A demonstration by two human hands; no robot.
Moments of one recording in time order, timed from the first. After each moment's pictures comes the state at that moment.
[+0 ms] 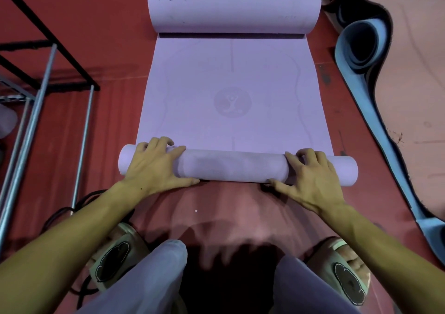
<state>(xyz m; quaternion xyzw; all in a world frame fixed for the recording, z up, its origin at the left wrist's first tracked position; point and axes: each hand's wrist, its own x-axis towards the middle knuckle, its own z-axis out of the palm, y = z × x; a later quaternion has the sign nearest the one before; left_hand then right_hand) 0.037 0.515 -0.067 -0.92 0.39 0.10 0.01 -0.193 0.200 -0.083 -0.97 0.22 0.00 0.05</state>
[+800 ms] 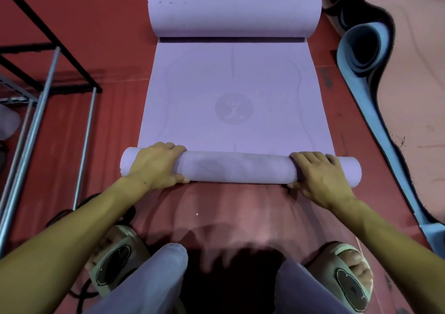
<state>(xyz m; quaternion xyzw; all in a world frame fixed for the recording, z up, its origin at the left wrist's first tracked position) 0.059 0.506 -0.074 -0.90 0.40 0.16 0.03 -0.191 0.165 -0.088 -0.99 0.14 0.05 0.06</state>
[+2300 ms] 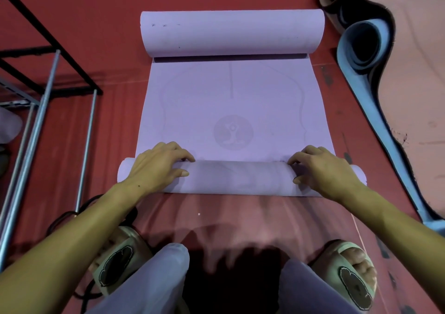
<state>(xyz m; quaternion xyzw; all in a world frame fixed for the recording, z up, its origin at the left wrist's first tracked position) 0.055 0.511 -0.068 -0.90 0.39 0.18 -0.08 -0.176 0.165 -0.051 -0.97 0.16 0.14 0.10</state>
